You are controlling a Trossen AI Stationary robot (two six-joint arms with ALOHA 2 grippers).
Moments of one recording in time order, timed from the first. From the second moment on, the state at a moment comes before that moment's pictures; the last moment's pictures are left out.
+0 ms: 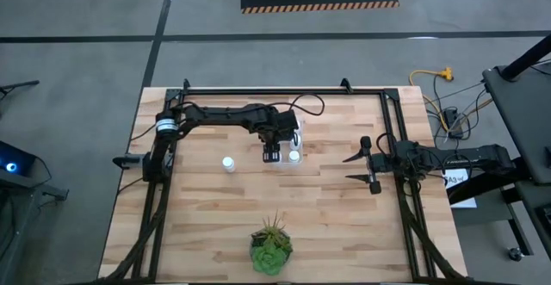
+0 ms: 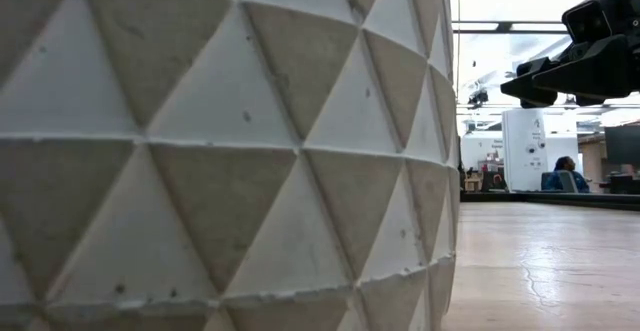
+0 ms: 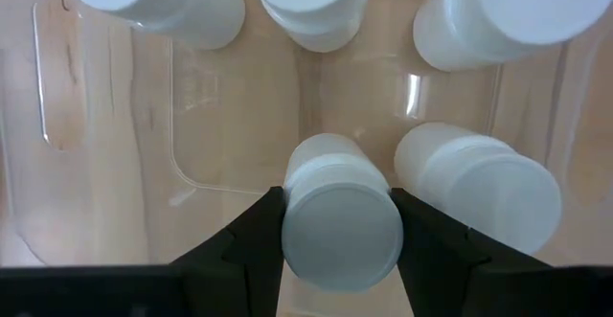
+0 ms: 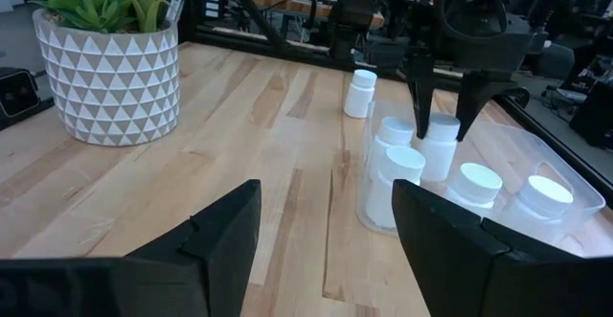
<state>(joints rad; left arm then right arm) 0.22 2.01 1.68 -0.95 -0.10 0.19 0.01 0.20 0.01 0.03 -0.10 -0.13</state>
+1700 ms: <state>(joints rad) 0.07 1.80 1.68 -1.02 -0.12 0.10 0.01 0.21 0.01 0.03 -0.10 -0.13</state>
